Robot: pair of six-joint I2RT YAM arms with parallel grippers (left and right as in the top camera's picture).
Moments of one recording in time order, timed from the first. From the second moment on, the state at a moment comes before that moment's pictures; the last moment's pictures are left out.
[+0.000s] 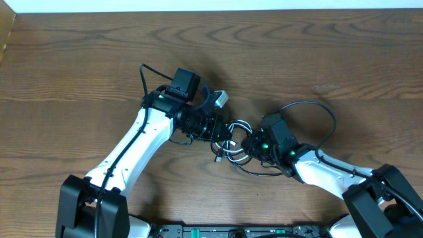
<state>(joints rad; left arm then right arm) -0.39 1.57 1.12 -0.86 0.77 -0.17 0.58 1.59 0.56 0.08 -0.25 1.01</state>
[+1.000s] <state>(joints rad) -0.39 1.57 1.12 -0.88 0.80 -0.17 0.30 1.57 0.55 0.15 -0.88 0.65</state>
